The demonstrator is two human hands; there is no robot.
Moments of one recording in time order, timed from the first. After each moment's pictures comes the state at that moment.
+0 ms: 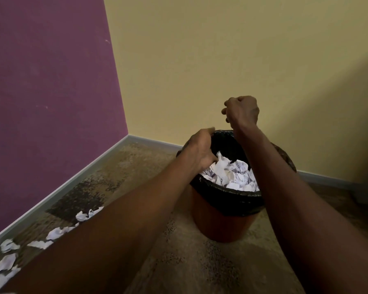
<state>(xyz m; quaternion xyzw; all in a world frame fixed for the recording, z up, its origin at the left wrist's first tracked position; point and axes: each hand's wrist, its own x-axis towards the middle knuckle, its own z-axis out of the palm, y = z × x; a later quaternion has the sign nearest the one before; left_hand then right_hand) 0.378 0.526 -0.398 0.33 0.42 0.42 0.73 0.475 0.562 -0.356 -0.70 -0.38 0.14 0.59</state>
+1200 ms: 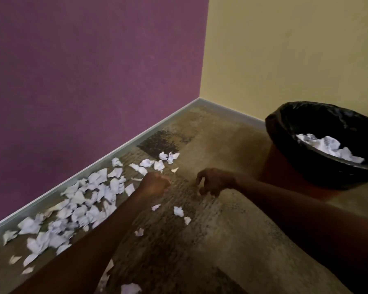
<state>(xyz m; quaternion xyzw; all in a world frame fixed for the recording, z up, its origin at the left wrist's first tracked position) 0.031 0.390 -0.577 0.39 0.71 0.33 0.49 0.236 0.468 -0.567 -0.50 -0.79 0.33 -0.14</state>
